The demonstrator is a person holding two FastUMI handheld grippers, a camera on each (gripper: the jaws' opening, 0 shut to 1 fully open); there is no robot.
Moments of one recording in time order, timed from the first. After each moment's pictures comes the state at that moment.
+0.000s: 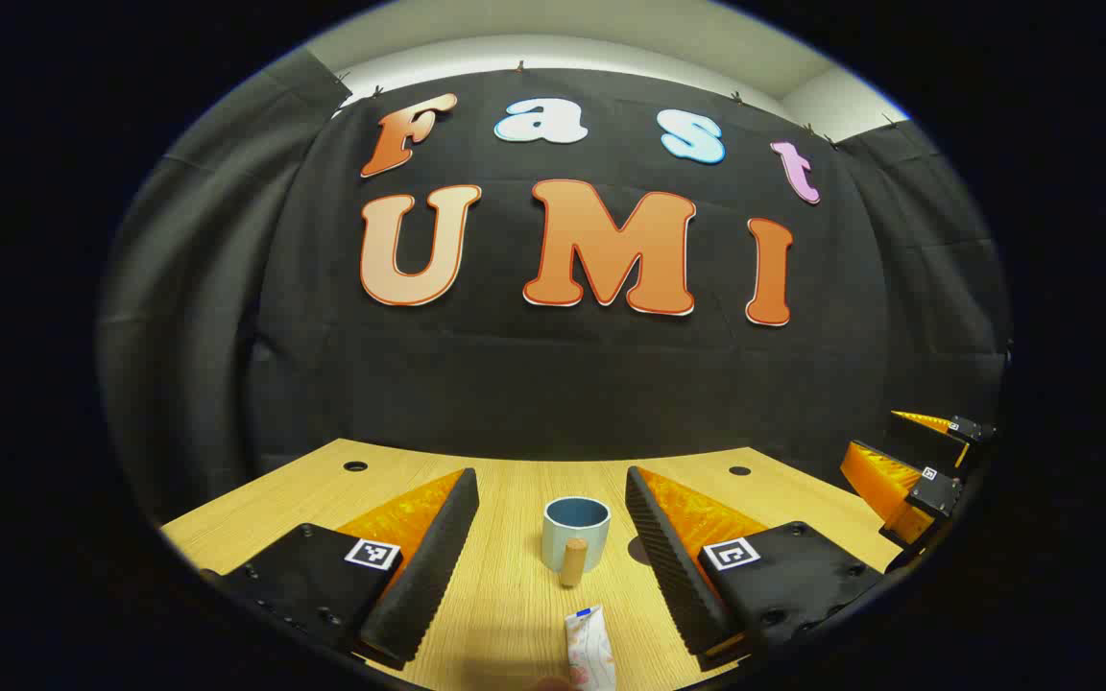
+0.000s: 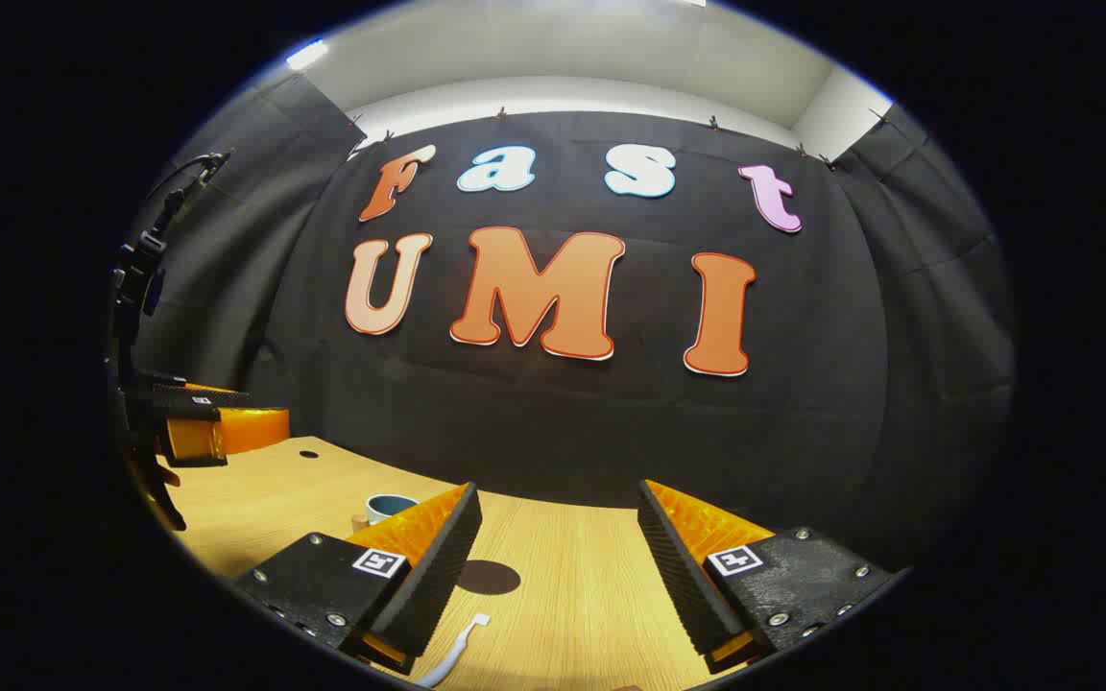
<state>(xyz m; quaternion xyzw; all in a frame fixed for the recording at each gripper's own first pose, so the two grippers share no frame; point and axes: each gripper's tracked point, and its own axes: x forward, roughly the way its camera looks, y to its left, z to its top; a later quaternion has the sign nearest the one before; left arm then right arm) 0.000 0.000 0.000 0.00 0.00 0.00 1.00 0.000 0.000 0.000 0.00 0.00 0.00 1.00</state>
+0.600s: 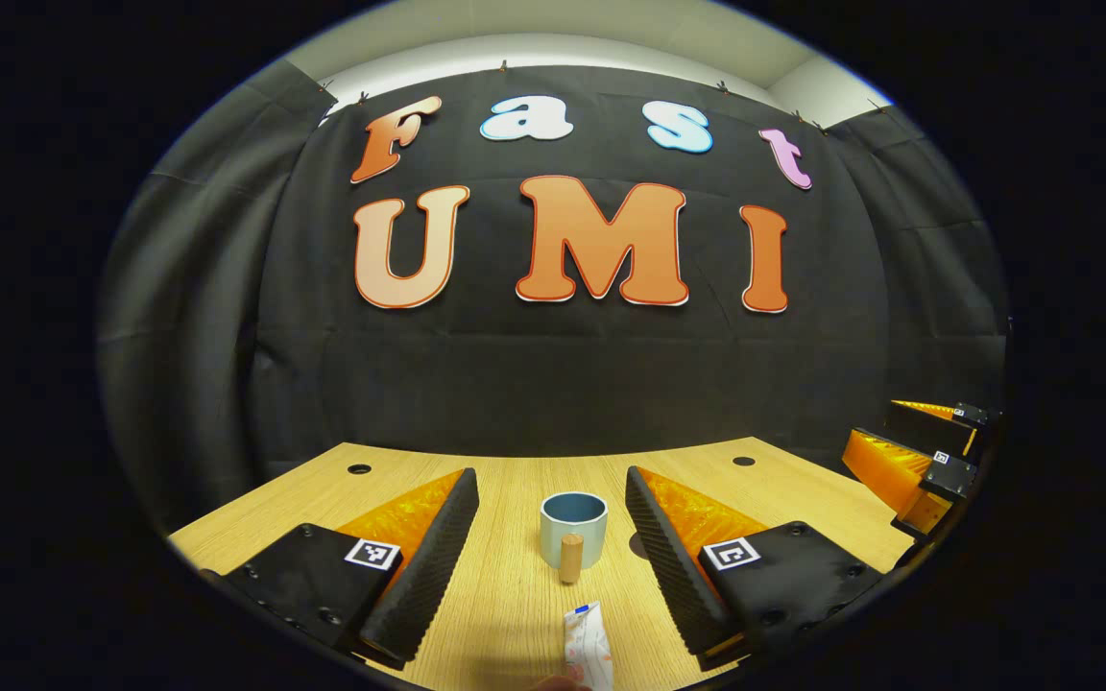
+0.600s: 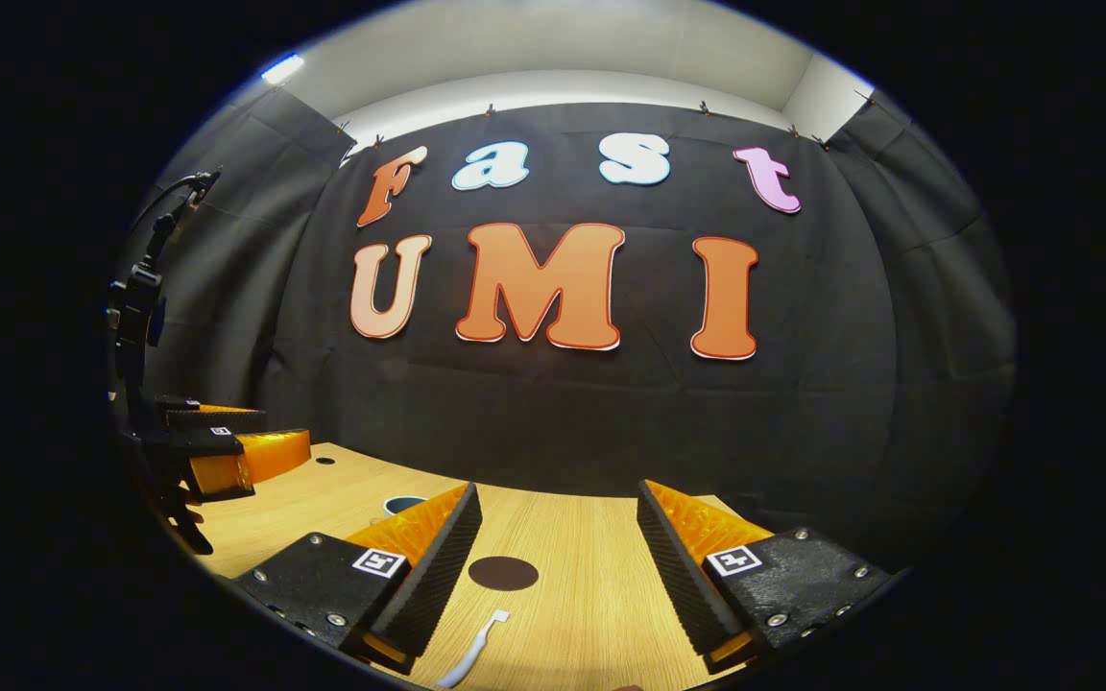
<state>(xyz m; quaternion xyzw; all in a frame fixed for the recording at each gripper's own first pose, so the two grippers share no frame) 0.000 -0.012 -0.004 0.02 0.01 0.00 1.00 -0.003 0.000 -0.001 0.03 0.01 0.01 1.00</state>
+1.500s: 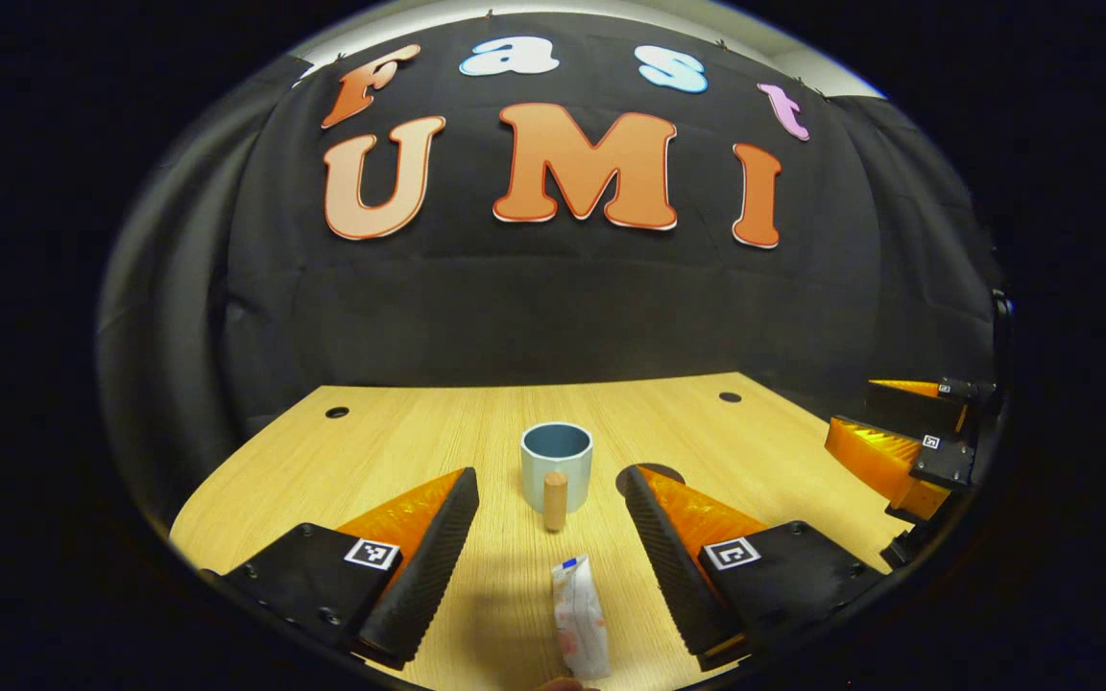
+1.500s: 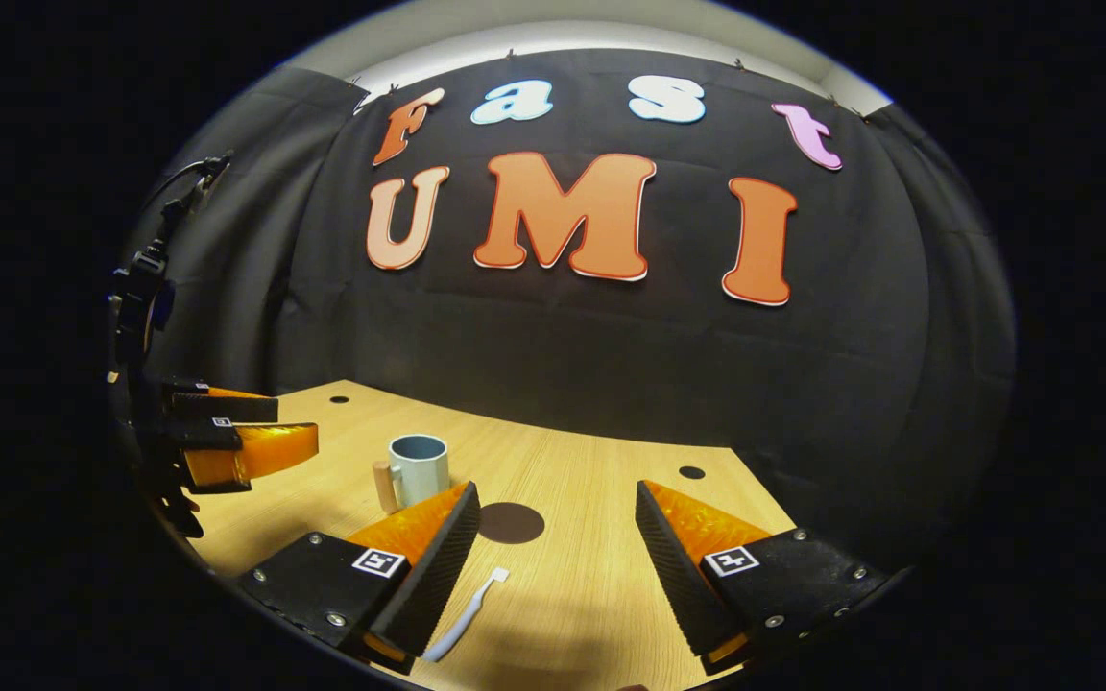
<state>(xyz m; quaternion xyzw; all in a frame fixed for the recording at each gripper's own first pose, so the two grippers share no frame) 0.011 -0.023 -0.068 0.02 0.15 -0.03 0.99 0.005 0.012 -0.049 0.00 0.14 0.06 0.99</state>
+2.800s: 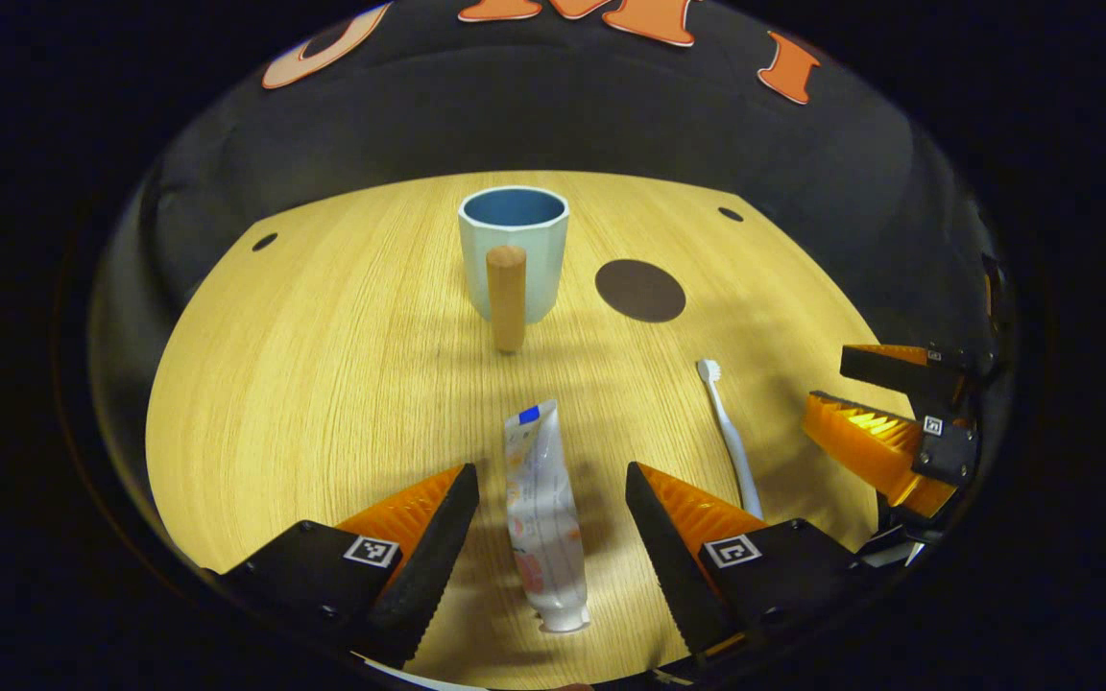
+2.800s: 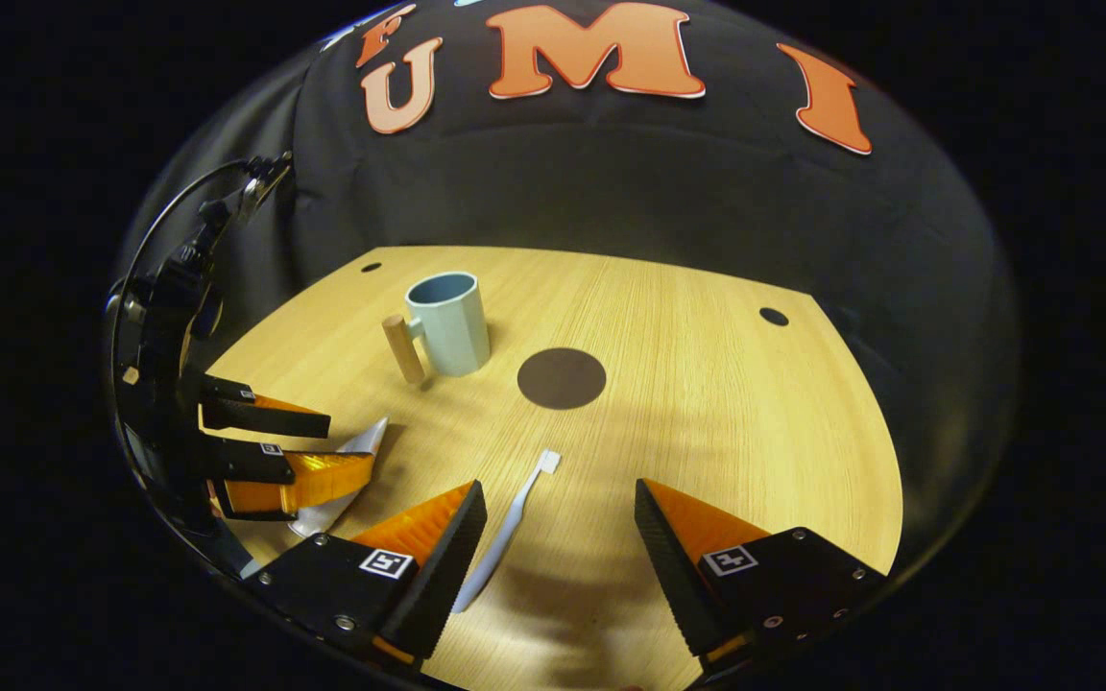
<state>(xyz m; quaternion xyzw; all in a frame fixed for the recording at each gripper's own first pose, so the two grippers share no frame) 0.005 -0.043 -0.135 0.00 0.47 -0.06 0.88 -0.018 0.044 -0.169 0.02 0.43 0.14 0.89</state>
